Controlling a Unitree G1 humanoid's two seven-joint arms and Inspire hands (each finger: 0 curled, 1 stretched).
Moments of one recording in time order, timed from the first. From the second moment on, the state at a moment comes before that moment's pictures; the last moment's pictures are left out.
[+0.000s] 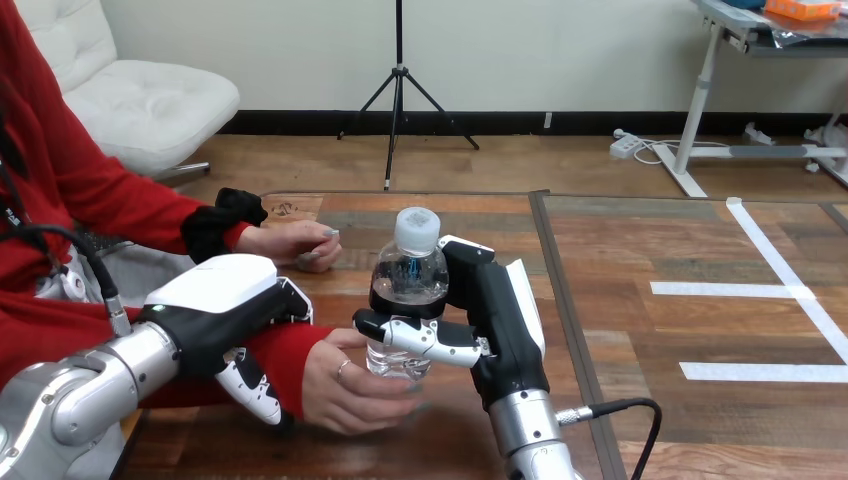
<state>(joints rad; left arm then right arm) -0.27 0.73 -0.24 0.34 0.56 -0.42 -0.31 -0.37 0.10 0.30 1.04 -0.04 -0.92 -0.25</state>
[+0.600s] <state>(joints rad) -0.27 0.73 -0.23 0.33 0.54 -0.42 -0.33 -0.37 0.10 0.30 1.05 -0.04 -0.92 -0.25</state>
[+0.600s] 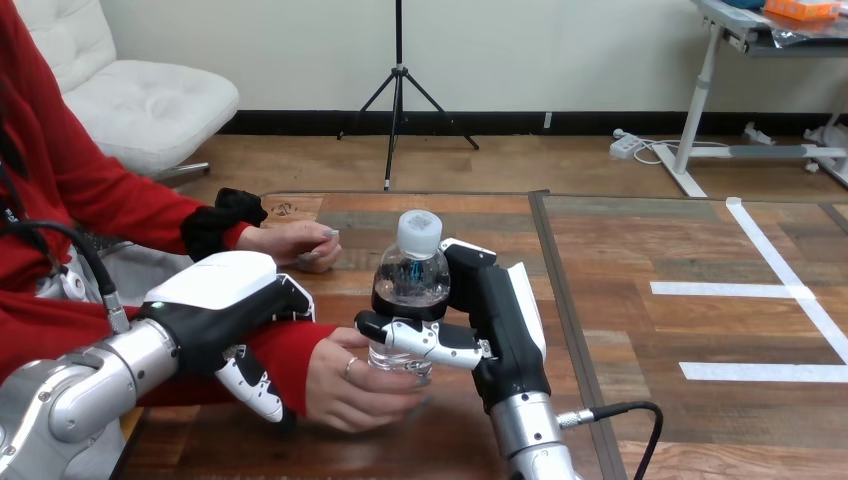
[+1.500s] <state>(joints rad) -0.27 0.73 -0.23 0.32 0.52 -0.42 -0.34 -0.37 0.10 0.30 1.06 0.02 -0.92 -0.22</state>
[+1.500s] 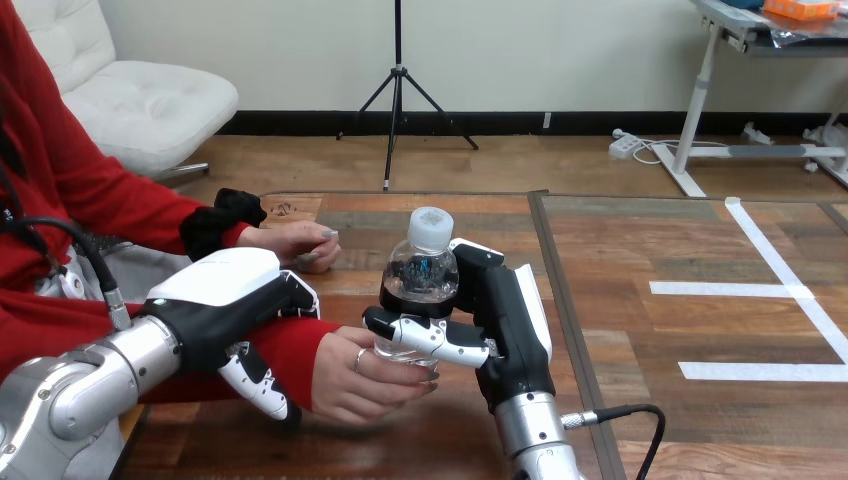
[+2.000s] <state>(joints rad) -0.27 0.73 -0.23 0.32 0.52 -0.42 -0.34 -0.37 0.10 0.30 1.06 0.05 -0.92 -0.19</state>
